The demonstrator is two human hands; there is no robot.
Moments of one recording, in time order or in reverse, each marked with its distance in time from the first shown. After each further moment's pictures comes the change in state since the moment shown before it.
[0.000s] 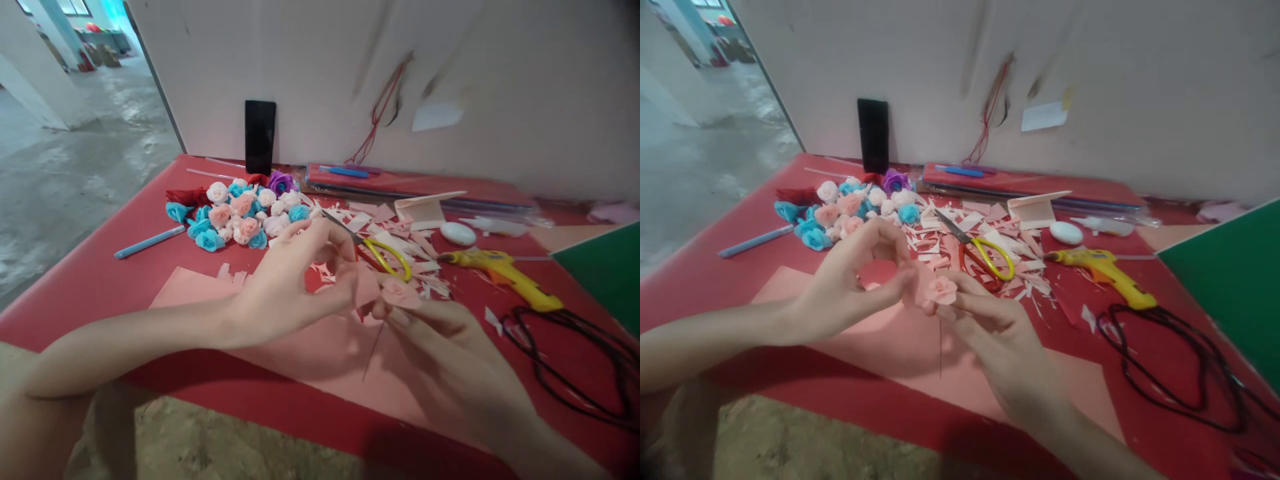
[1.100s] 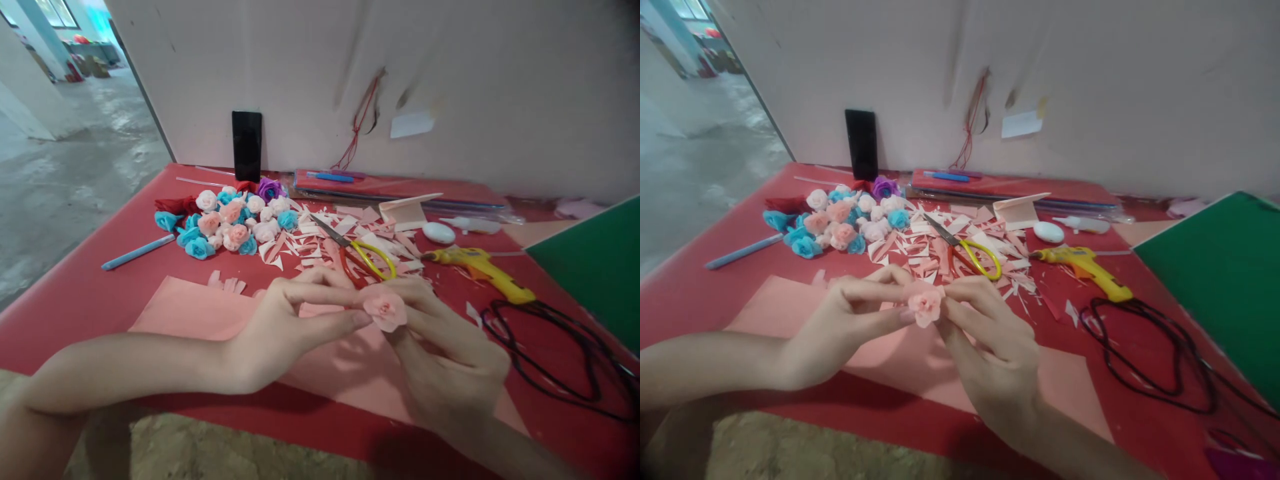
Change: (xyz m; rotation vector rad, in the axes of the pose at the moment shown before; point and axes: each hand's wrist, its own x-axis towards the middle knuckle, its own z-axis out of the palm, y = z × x) left_hand -0.022 0.005 0.021 -0.732 -0.051 -0.405; right_hand 0.000 0.006 0.005 -0.558 0.217 -0.765
